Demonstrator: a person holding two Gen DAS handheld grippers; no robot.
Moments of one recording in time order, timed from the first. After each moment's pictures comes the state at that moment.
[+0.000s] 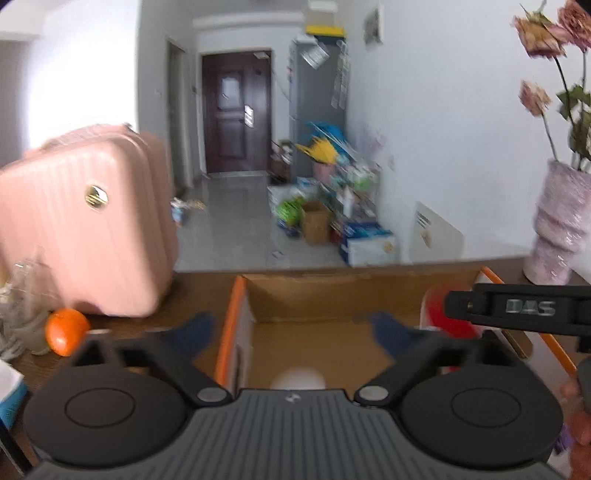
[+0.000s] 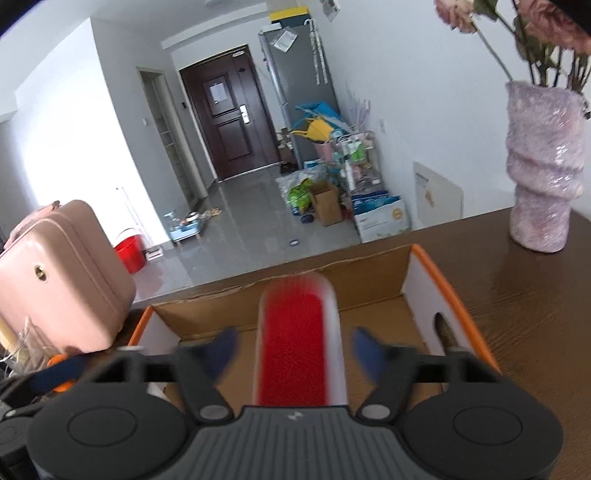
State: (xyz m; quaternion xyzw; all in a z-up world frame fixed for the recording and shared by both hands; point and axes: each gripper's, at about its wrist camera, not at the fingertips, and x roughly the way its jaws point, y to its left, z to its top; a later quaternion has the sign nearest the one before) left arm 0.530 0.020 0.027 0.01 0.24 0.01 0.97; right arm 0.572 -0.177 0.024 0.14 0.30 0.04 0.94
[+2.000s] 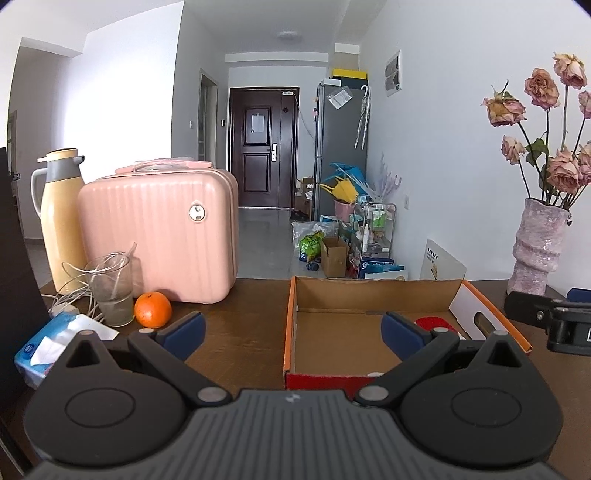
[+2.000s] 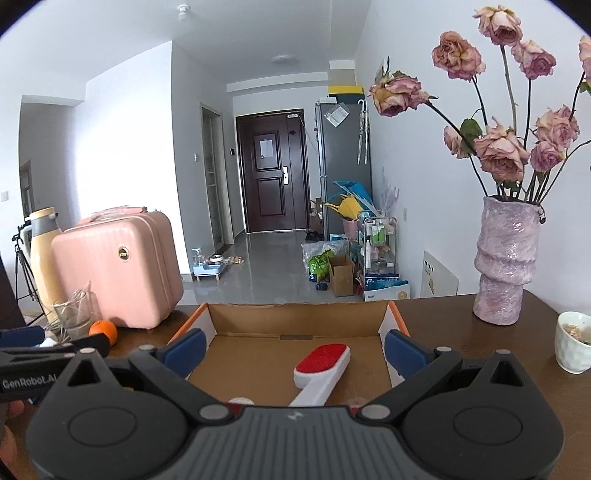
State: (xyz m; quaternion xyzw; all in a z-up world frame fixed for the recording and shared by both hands) left arm 0.371 0.049 0.066 -0.01 0.18 0.03 0.98; right arm 0.398 -0.178 0.065 0.03 0.18 0.08 0.98
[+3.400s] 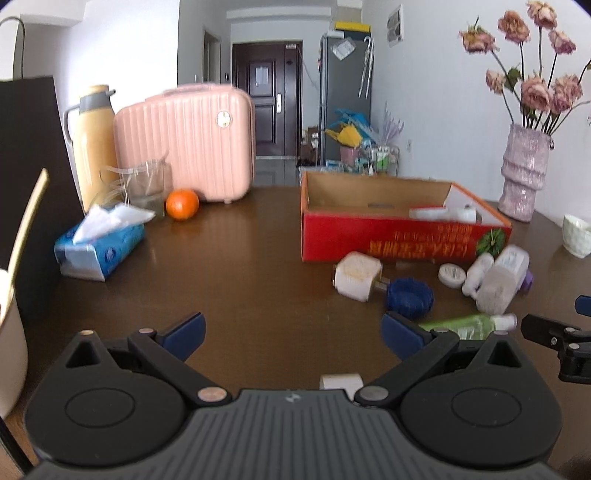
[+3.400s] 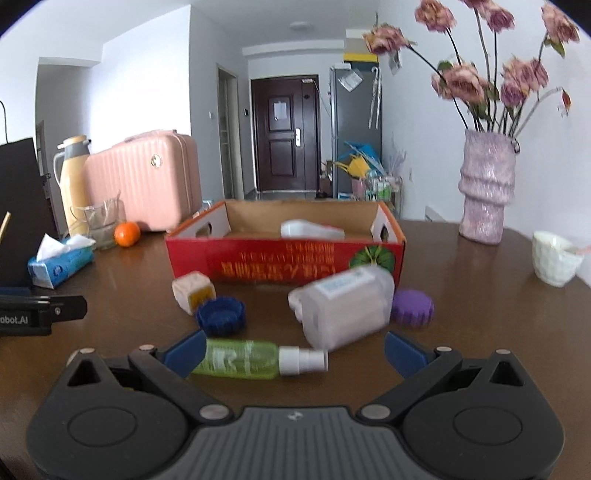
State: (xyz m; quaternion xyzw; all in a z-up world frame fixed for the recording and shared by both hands) left arm 0.254 0.052 -0.010 -0.01 0.27 0.04 0.96; right arm 0.275 -0.198 -0.032 0.01 0.25 0.09 0.96
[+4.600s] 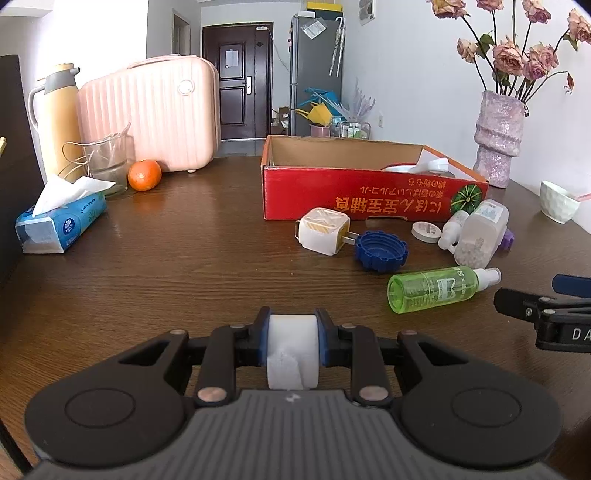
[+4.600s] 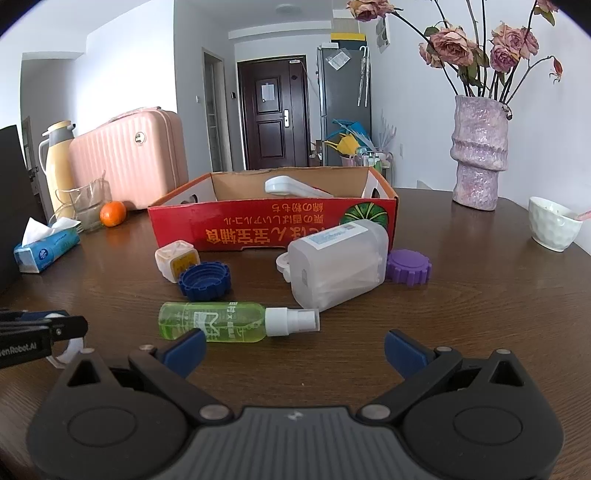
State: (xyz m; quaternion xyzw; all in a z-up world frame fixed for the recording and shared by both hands) left arm 0.257 0.038 -0.042 0.00 0.29 -0.01 0.96; right arm 0.282 -0.199 -0.054 0.02 0.28 0.08 0.96
